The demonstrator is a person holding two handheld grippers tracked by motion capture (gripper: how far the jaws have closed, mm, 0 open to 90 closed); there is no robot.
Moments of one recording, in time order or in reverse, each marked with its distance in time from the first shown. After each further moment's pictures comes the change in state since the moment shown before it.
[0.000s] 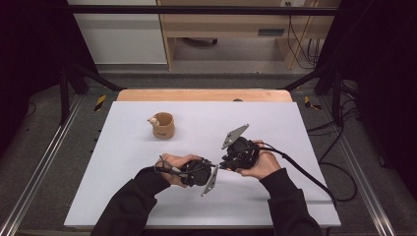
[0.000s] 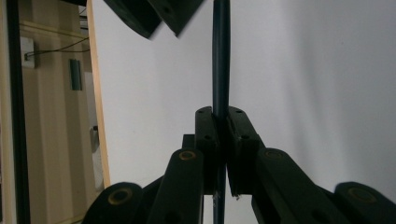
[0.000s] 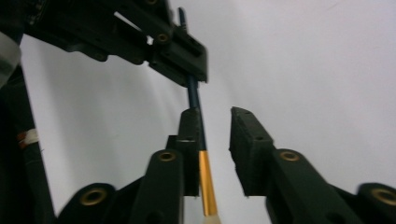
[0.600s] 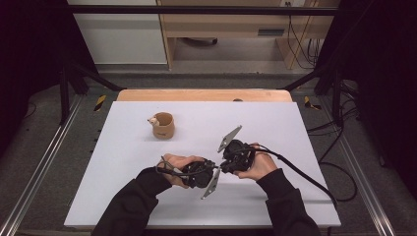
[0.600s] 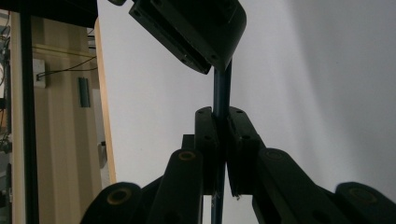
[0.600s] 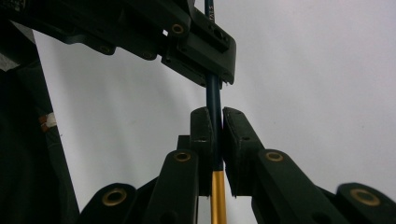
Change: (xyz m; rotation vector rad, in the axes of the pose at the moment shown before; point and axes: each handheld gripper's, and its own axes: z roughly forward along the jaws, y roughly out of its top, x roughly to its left) left arm -0.001 0.006 -0.001 -0.059 0.020 0.054; right arm 0.004 0.002 0.015 0.104 0.090 0.009
